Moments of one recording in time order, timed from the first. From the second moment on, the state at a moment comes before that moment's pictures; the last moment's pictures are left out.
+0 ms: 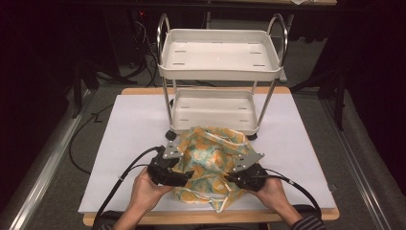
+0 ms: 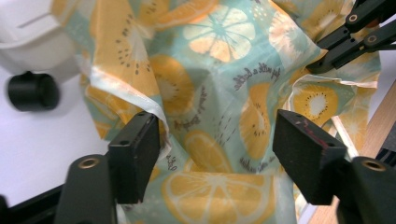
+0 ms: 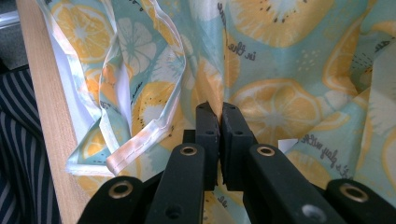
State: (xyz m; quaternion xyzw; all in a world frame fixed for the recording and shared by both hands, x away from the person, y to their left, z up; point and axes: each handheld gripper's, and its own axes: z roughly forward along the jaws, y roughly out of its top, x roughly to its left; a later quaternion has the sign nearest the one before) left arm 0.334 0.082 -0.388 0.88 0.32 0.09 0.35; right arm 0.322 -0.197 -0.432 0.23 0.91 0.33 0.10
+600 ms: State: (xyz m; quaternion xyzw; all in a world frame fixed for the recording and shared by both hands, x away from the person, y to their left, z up) left arm 0.344 0.074 -0.402 0.90 0.29 0.06 0.32; right arm 0.316 -0.208 -0.403 0.25 0.87 0.40 0.14
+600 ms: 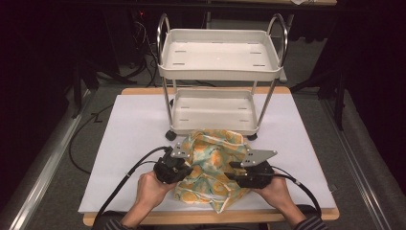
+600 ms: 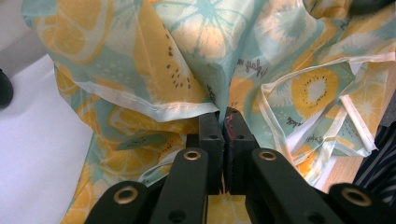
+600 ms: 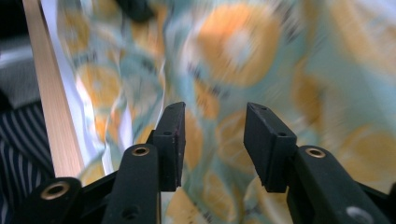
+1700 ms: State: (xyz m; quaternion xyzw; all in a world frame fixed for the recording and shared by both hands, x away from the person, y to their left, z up) left arm 0.335 0.082 -0.421 0.92 0.27 0.05 0.29; right arm 0.393 -0.214 -0.407 0.37 0.85 0.33 0.20
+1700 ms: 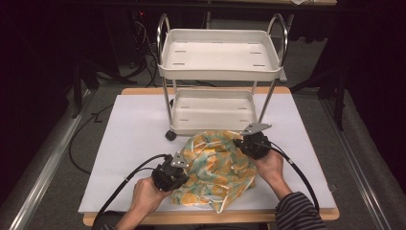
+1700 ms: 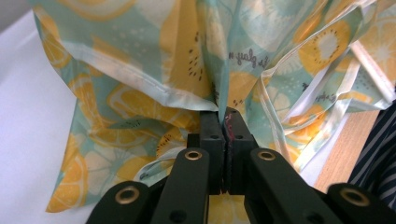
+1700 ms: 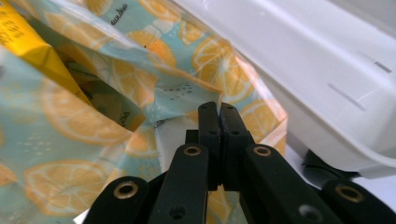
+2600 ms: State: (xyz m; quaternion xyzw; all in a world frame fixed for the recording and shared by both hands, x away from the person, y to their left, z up) left arm 0.352 0.097 -0.442 0.92 0.31 0.01 0.24; right arm 0.396 -0.203 -0.418 0.36 0.86 0.33 0.15
